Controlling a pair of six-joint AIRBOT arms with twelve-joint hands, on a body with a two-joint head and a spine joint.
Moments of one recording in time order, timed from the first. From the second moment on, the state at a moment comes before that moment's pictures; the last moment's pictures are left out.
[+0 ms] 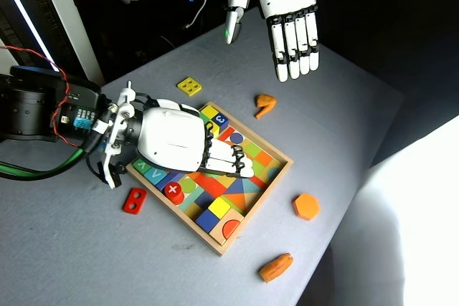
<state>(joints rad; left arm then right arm) -0.22 -0.59 0.84 0.24 0.73 1.01 -0.19 -1.29 1.08 0.87 0.26 -1.93</state>
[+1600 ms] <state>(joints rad) -0.23 -0.59 0.84 0.24 0.73 1.01 -0.20 -1.31 1.09 0.87 0.30 -1.93</state>
